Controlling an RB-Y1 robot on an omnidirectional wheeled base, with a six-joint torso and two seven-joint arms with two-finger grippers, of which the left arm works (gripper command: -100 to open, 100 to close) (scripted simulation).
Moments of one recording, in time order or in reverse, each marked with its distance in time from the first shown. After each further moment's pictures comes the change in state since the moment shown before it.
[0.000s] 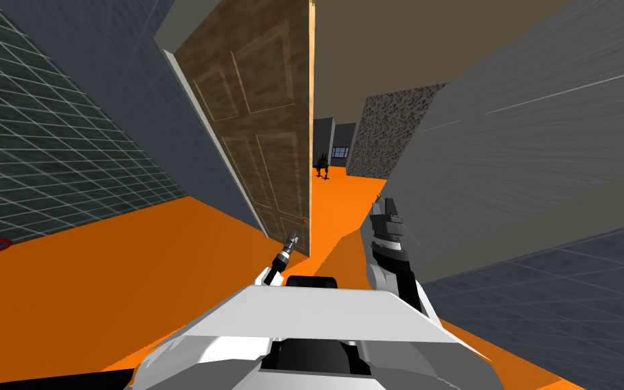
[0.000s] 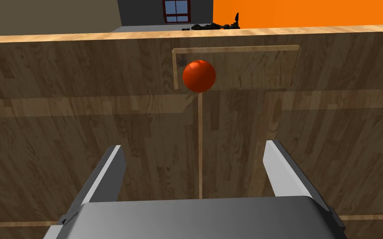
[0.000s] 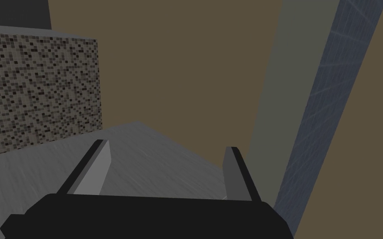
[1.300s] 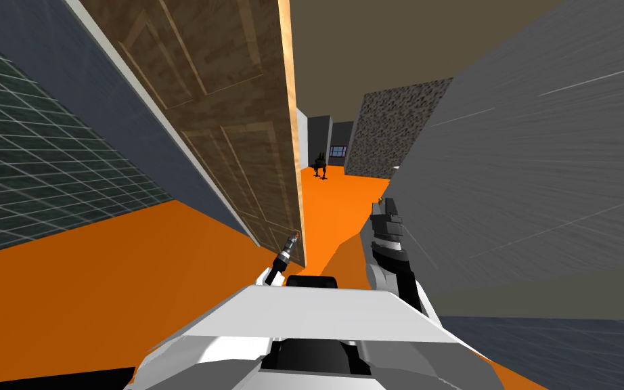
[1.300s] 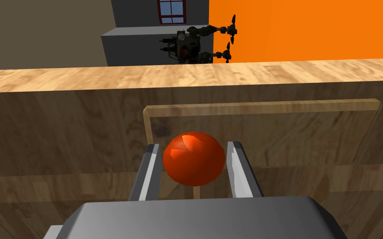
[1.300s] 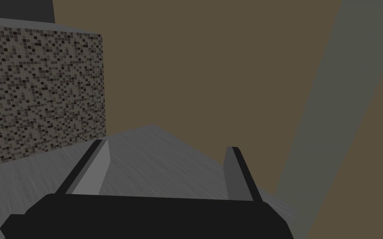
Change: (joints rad) arm -0.012 -0.020 0.017 0.034 0.008 -0.005 -0.020
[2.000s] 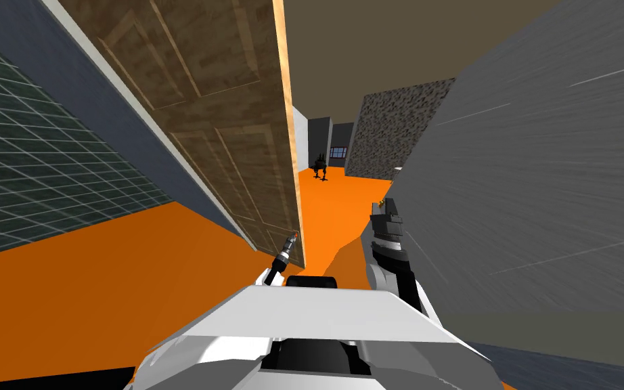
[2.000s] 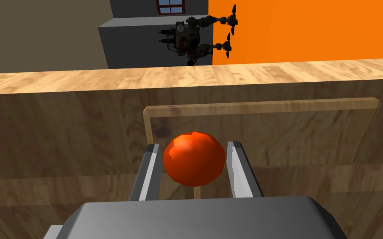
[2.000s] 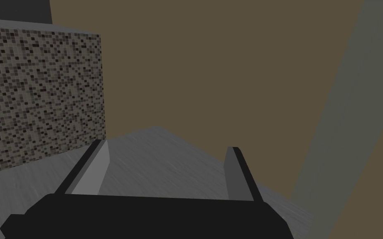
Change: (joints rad) arm -0.003 -0.006 0.023 0.020 0.012 0.002 -0.013
